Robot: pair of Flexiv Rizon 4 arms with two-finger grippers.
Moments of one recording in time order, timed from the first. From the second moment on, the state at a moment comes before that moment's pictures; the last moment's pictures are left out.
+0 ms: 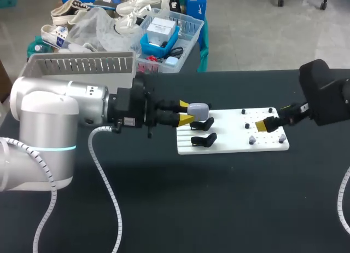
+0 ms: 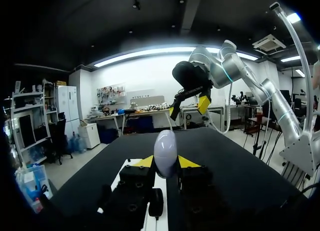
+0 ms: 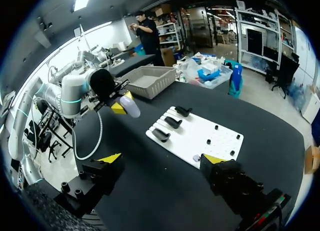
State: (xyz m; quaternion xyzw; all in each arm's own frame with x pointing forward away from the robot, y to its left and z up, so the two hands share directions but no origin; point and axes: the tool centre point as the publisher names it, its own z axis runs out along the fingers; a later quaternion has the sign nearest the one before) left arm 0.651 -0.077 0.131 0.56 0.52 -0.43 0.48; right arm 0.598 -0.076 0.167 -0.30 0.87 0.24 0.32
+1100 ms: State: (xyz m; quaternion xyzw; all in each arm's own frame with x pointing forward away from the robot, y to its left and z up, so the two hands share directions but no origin) left arm 0.646 -0.081 0.126 0.56 0.53 -0.44 0.47; right arm 0.597 0.001 0.155 -0.30 0.88 0.23 0.28
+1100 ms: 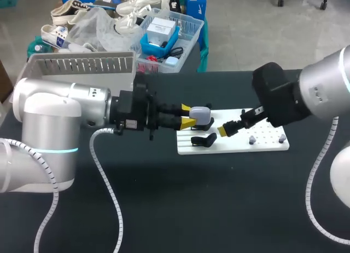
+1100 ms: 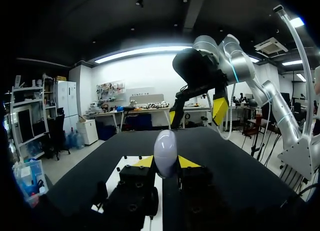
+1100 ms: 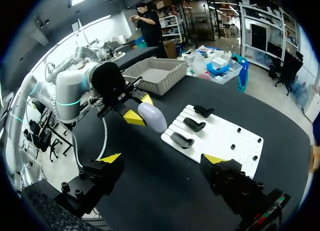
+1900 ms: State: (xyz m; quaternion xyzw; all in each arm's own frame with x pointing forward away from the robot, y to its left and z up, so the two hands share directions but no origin) left arm 0.646 -0.081 0.126 0.56 0.53 -0.44 0.47; right arm 0.631 0.025 0.142 -0.29 0.89 0.23 0.27
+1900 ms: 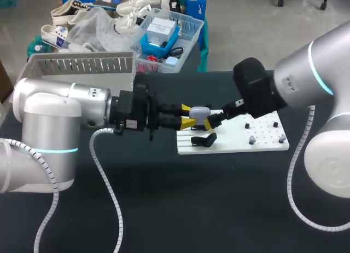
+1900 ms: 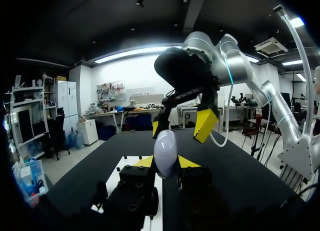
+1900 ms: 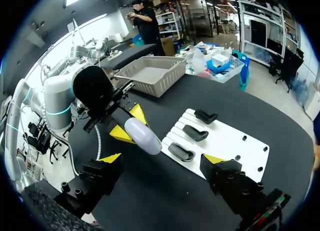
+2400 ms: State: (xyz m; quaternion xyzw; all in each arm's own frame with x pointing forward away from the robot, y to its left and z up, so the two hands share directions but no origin) left arm 0.646 -0.081 0.126 0.56 0.53 -0.44 0.47; right arm 0.642 0.031 0.140 -0.29 0.89 0.22 0.27
